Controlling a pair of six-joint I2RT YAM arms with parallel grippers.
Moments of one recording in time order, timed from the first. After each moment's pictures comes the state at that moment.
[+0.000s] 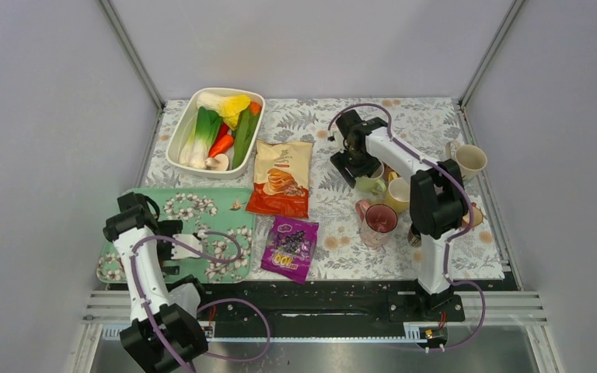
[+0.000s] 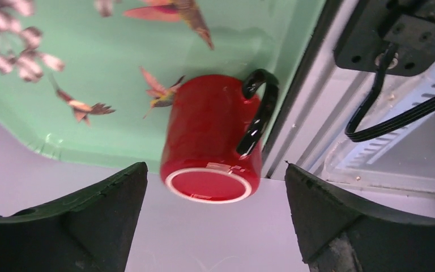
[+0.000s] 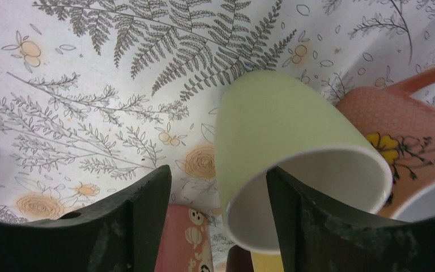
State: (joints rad) left arm 0.51 0.90 0.81 -1.33 0.00 1.97; right arm 0.46 2.02 1.66 -0.97 0.10 -0.15
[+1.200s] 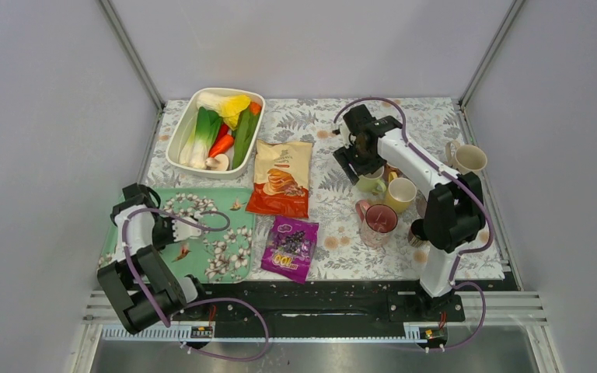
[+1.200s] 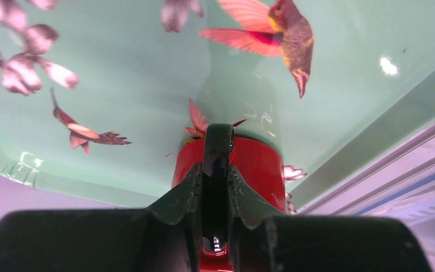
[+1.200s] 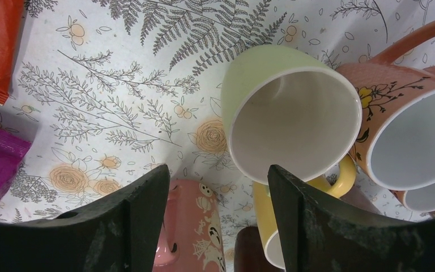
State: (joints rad) left arm 0.51 1.22 0.70 -0.93 -0.02 1.84; right arm 0.46 1.85 1.60 -0.97 0.06 -0.13
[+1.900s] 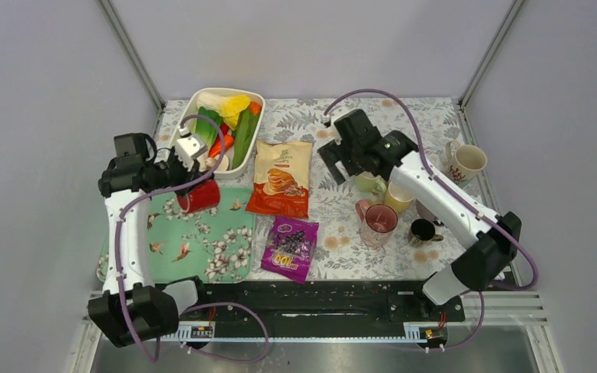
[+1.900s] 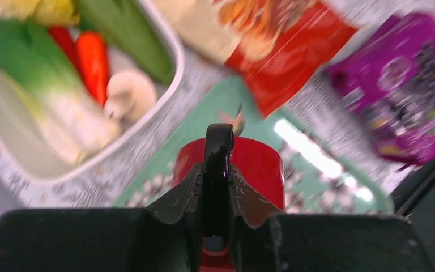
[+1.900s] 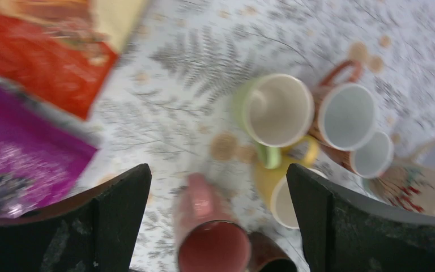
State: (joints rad) left arm 0.32 1.14 1.18 -1.03 0.75 0.98; right arm 0.62 1.58 1.59 -0.95 0.29 -0.02
